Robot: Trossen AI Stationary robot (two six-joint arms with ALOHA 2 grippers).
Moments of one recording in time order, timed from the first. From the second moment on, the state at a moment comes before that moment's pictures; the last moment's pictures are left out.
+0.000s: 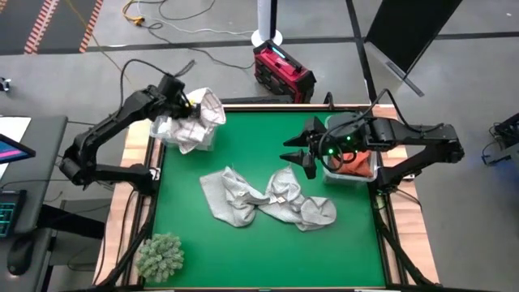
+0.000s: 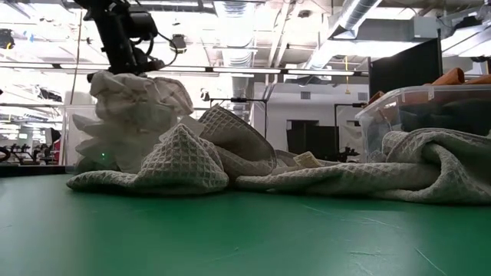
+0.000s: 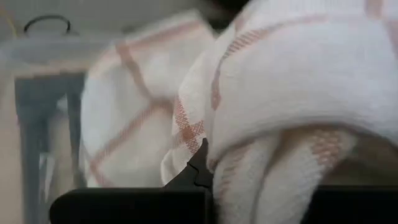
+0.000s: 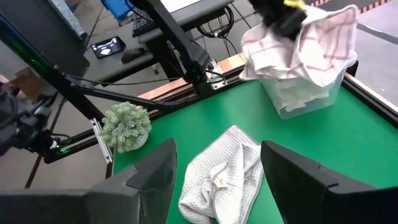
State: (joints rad) left arm 0.92 1.19 1.11 -0.85 -0.17 -0.47; right arm 0.07 1.30 1.50 -0.59 0.13 0.41
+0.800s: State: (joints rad) left arm 0.88 1.59 1.11 -1.05 -0.30 -0.46; right arm 0.08 1.30 1.50 -0.59 0.13 0.48
